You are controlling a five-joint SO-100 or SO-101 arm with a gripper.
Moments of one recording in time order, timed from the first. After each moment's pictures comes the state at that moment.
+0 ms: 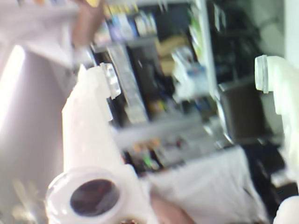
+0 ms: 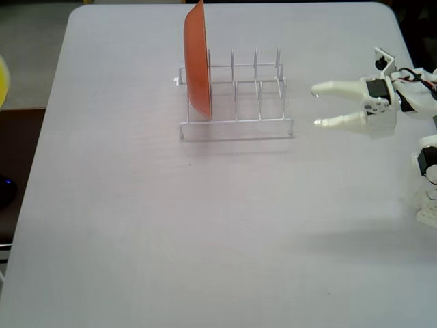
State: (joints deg) arm -5.4 167.3 134.1 37.4 -3.3
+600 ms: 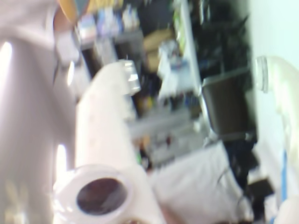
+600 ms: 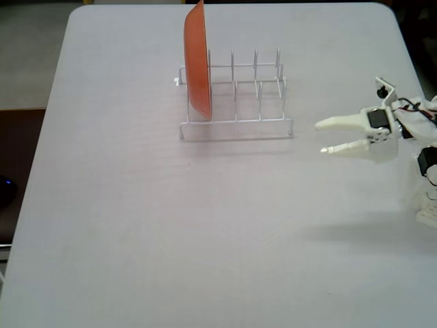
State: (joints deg) arm -4.1 188.2 159.7 37.3 -0.9
